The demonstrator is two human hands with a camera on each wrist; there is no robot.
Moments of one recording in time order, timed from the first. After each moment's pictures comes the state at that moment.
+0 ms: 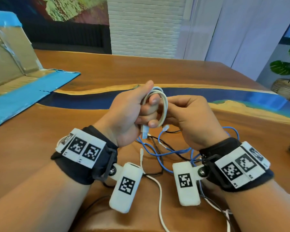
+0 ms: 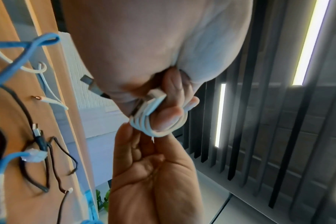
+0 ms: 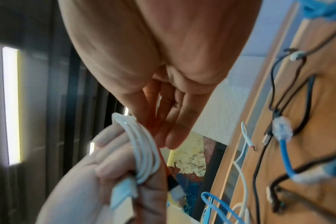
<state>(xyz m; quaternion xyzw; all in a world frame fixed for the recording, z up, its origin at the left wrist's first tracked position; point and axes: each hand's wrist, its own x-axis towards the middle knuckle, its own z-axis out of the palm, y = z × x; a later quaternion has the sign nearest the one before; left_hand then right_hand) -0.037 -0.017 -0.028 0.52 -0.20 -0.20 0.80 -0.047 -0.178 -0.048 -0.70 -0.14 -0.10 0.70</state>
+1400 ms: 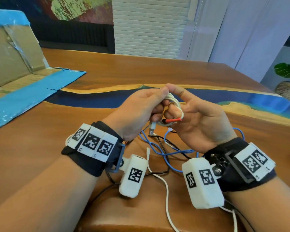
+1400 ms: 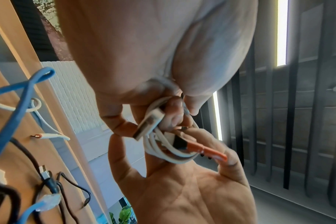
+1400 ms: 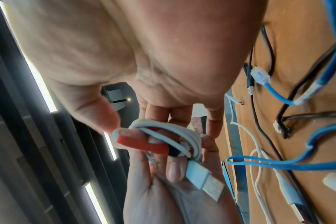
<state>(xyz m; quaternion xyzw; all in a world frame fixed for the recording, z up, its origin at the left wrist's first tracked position) -0.018 -0.010 -0.044 0.63 -0.25 -0.08 0.73 -0.058 -0.176 -0.040 -0.51 -0.19 0.09 0.83</state>
